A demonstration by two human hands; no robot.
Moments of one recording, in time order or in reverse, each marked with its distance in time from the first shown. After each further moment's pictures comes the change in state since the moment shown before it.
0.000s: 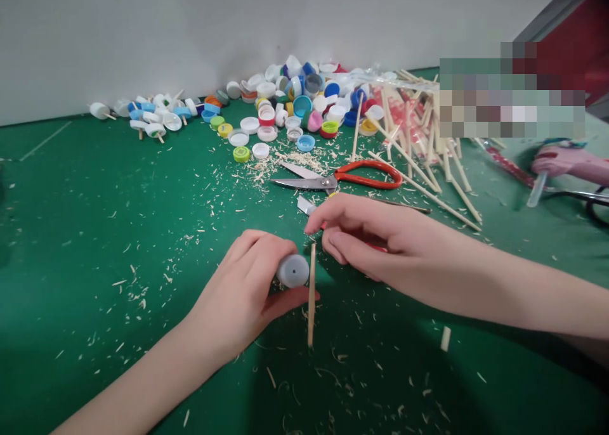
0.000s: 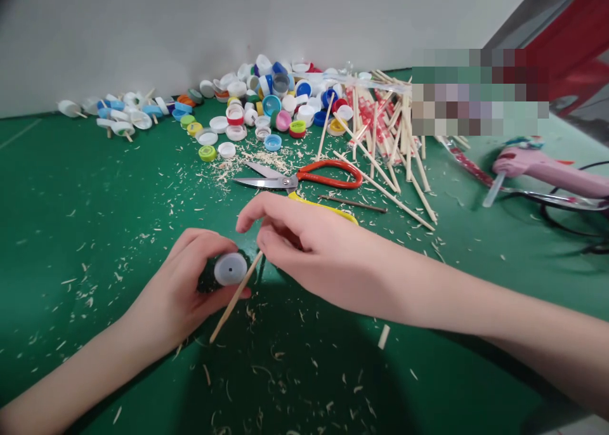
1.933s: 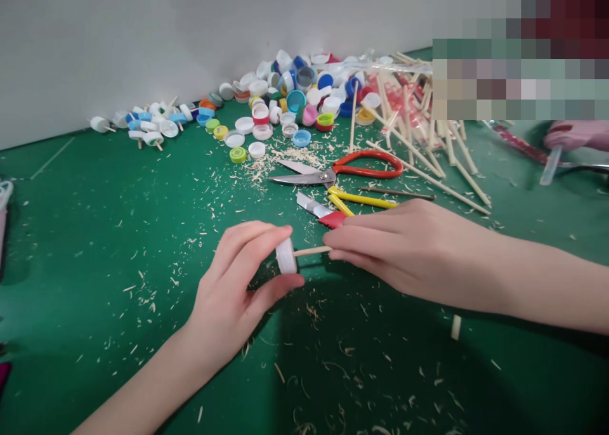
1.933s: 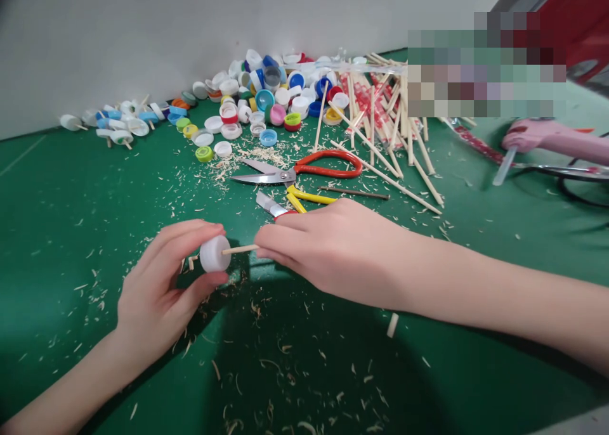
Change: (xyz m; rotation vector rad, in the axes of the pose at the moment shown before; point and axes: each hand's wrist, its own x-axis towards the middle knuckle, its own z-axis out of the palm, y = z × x) left_hand -0.005 -0.001 -0.009 0.063 0.213 0.036; right_hand -0.007 0.023 0.000 -0.720 0.213 -0.663
